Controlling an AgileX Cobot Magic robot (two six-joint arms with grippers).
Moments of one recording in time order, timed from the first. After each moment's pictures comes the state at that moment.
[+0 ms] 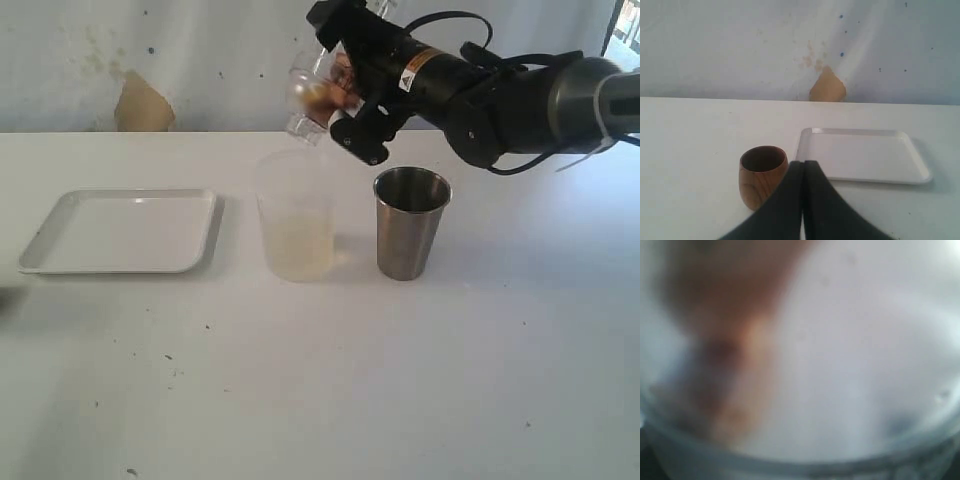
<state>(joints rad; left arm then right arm) 0.06 0.01 0.00 -0.04 0.18 0.03 0.27 1.95 -1.35 -0.24 -0.51 -2.12</state>
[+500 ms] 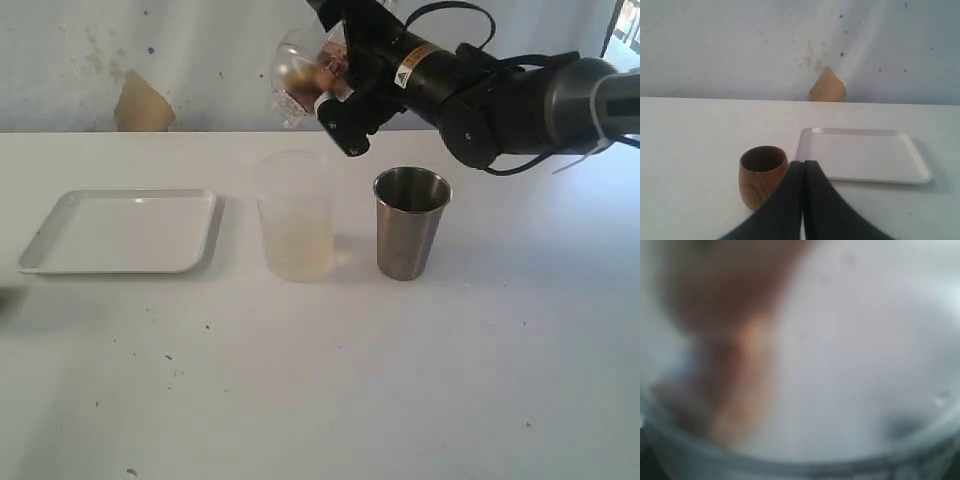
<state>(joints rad) 0.06 0.01 0.00 -0.04 0.18 0.03 0.28 1.95 -1.35 -0.24 -0.58 -1.91</state>
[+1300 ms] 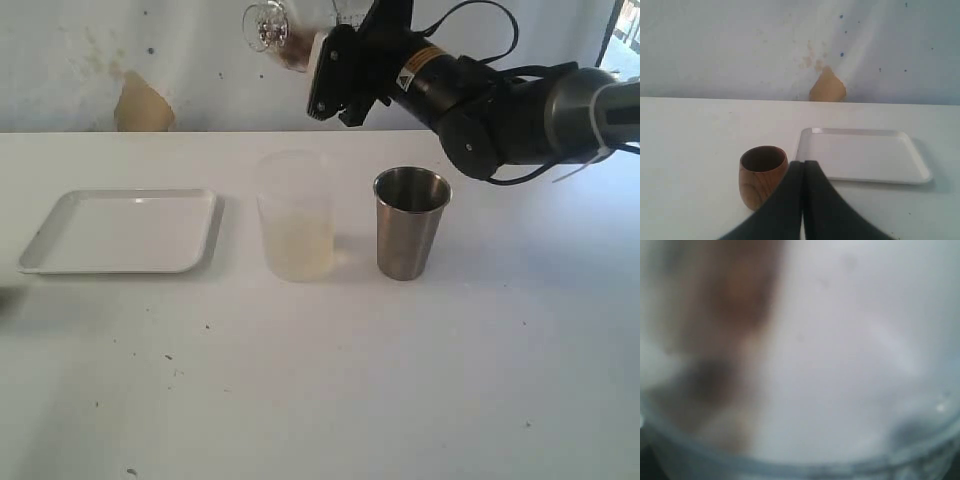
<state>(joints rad) 0.06 0.01 0.00 -0.04 0.18 0.03 0.28 1.95 -1.32 -0.25 -0.71 -1.11</state>
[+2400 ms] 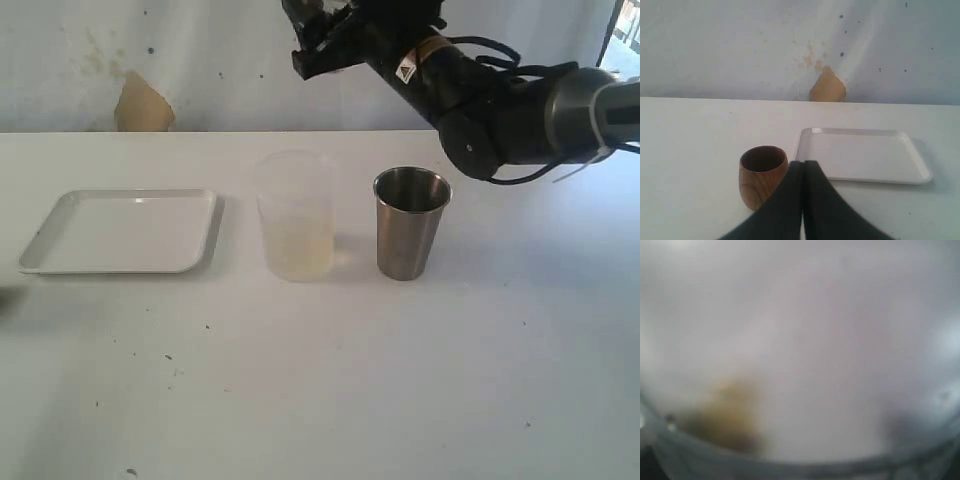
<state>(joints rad) 0.06 0.01 0.00 -0.04 0.18 0.03 0.29 1.95 -1.32 -0.27 -0.87 0.00</state>
